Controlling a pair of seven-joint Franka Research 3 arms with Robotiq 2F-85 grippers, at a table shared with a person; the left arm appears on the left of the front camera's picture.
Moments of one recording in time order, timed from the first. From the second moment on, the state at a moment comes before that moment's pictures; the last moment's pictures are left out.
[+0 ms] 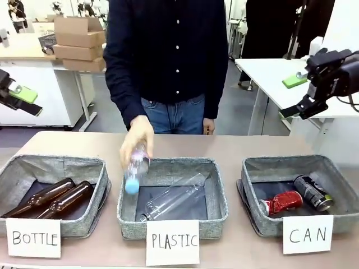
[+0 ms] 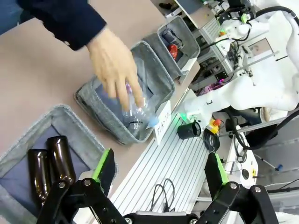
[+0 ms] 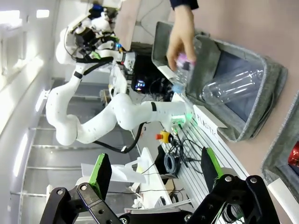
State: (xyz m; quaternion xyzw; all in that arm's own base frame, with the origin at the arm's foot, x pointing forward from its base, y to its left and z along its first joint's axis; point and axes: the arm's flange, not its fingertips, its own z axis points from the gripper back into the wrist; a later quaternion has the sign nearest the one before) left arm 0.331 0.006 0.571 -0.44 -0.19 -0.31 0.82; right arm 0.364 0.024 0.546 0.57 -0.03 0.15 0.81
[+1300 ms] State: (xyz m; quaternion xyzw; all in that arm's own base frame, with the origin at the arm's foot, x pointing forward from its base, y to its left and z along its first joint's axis) left arm 0.331 0.009 0.569 -0.44 -0.19 -0.31 0.82; right arm 0.364 0.024 0.546 0.57 -0.03 0.15 0.81
